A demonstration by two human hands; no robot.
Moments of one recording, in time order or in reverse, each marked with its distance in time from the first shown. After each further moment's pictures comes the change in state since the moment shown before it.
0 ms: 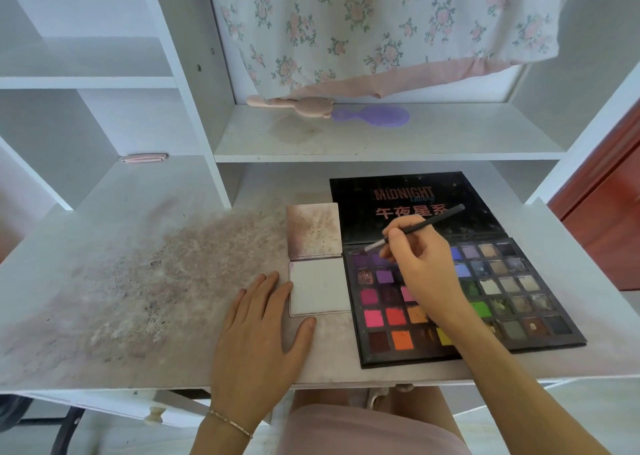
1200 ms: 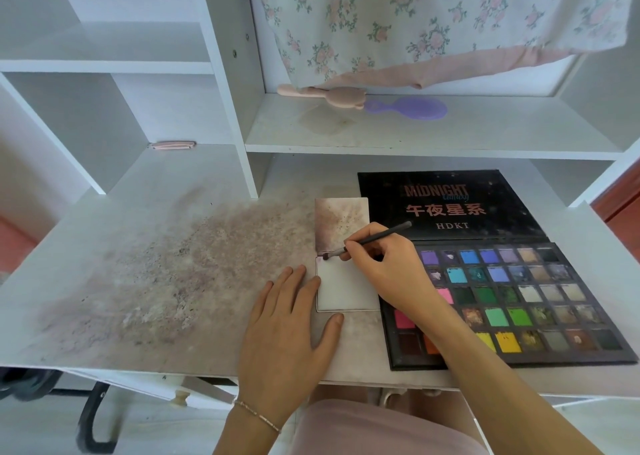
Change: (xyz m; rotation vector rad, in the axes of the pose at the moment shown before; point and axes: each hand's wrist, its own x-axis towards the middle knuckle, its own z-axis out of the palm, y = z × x) left_hand 0.000 0.000 0.000 0.025 0.003 0.007; right_hand 0.007 0.004 0.056 -0.106 -0.269 0.039
